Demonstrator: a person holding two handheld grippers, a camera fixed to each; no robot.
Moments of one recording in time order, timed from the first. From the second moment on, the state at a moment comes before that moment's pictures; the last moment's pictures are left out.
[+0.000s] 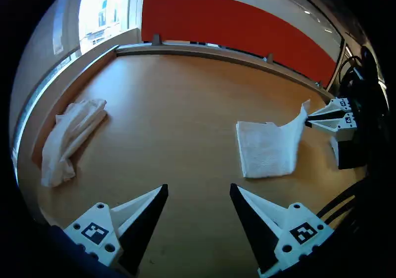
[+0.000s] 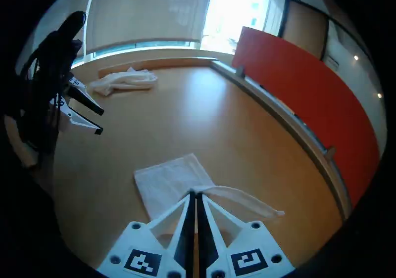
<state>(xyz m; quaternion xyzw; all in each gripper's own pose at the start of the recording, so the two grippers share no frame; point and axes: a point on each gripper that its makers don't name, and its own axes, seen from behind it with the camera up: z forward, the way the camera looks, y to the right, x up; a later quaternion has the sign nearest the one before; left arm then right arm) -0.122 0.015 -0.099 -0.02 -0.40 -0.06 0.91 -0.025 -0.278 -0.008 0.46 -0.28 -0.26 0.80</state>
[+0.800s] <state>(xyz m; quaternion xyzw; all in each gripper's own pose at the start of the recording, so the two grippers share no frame) -0.120 -0.013 -0.125 0.01 -0.40 -0.08 0.91 -0.108 -0.349 -0.046 0.51 -0.35 -0.23 0.75</state>
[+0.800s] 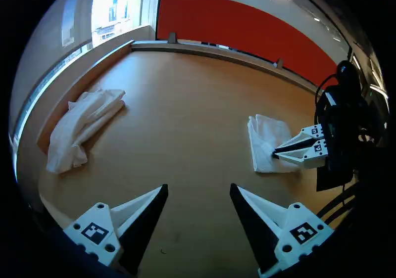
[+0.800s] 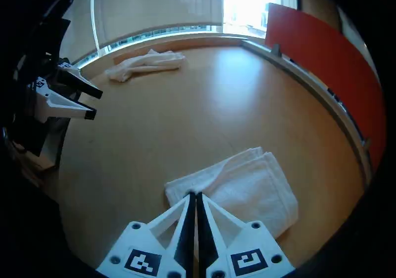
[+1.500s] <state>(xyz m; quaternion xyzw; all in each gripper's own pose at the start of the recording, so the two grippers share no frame) -0.120 -0.010 -0.117 0.00 -0.40 -0.08 0.91 -0.098 -0.334 -0.044 0.50 -0.35 -0.23 0.76</state>
